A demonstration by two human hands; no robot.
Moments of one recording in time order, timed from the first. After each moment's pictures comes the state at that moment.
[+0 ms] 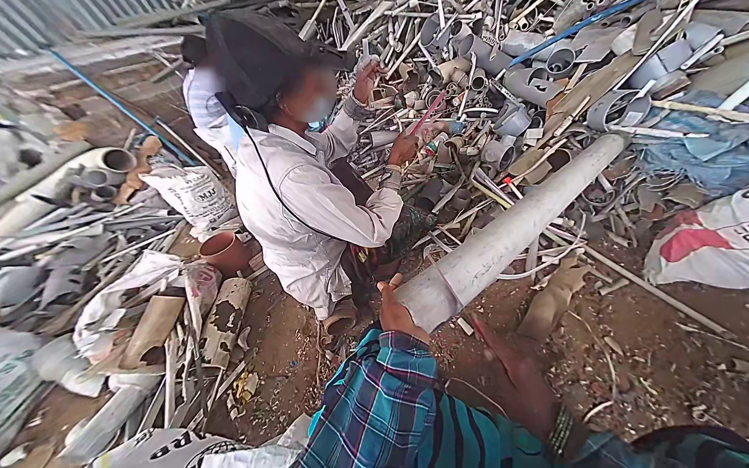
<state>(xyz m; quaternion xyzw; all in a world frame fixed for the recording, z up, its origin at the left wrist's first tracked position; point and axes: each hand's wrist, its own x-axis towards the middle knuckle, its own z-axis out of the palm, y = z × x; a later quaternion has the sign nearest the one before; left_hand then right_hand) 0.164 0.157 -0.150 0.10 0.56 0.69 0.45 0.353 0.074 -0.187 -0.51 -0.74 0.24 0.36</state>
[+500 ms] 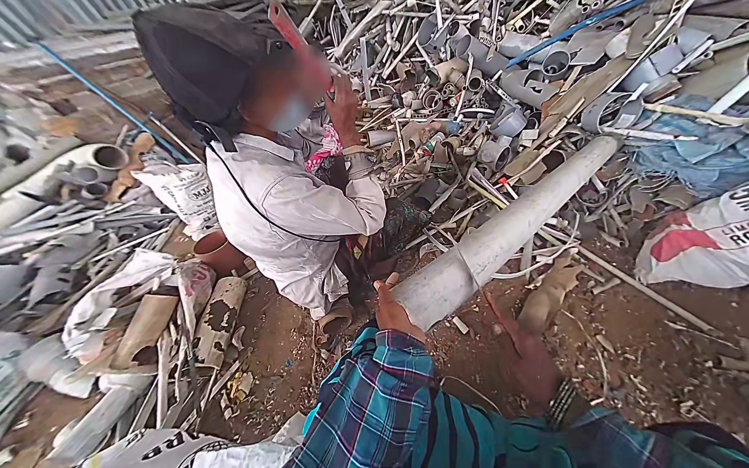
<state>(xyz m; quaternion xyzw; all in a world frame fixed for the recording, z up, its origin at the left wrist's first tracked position) 0.182 0.148 -0.117 0.07 0.61 0.66 0.44 0.369 0.093 -0.173 -0.56 -0.70 0.28 0.34</state>
